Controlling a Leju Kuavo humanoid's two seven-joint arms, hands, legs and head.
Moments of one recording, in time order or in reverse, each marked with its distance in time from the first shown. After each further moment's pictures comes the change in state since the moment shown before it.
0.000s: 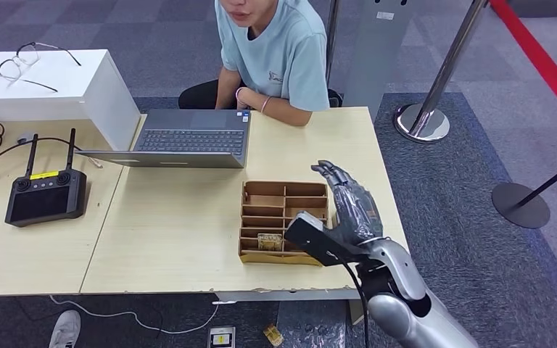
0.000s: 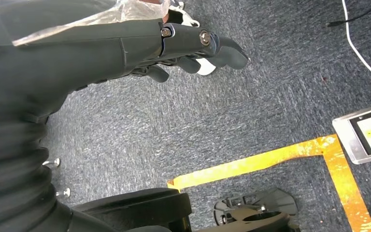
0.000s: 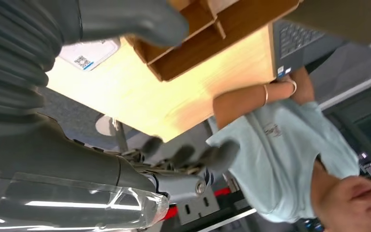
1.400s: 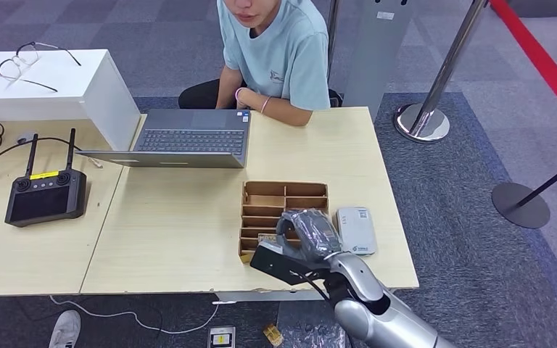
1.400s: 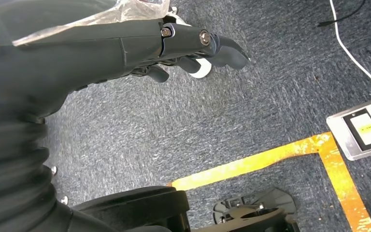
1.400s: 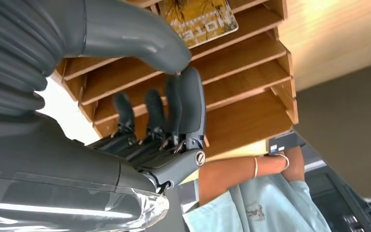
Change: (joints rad) left arm -0.003 -0.002 0.000 0.000 -0.039 -0.013 0.004; right arm -0.078 0.075 0.196 0.309 -0.063 -0.060 -0.084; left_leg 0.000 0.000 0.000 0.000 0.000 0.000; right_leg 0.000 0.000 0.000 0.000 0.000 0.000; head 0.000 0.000
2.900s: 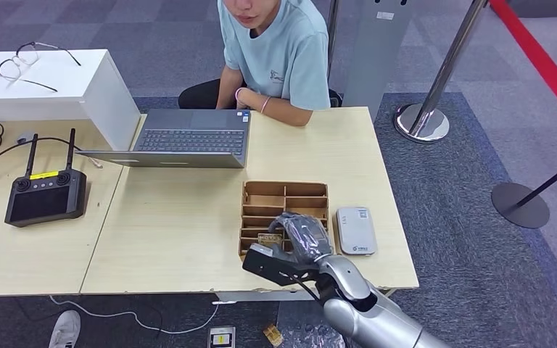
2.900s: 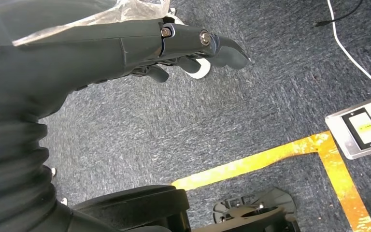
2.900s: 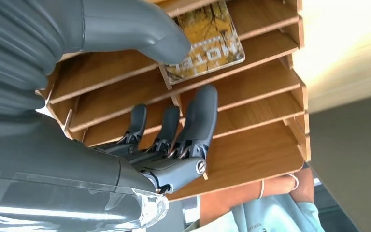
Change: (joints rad) left arm 0.001 -0.001 -0.002 0.000 -0.006 0.000 -0.001; right arm -0.041 0.048 0.047 0.147 0.011 -0.024 -0.003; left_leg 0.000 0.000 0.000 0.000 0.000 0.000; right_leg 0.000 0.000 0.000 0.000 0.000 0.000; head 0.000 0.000
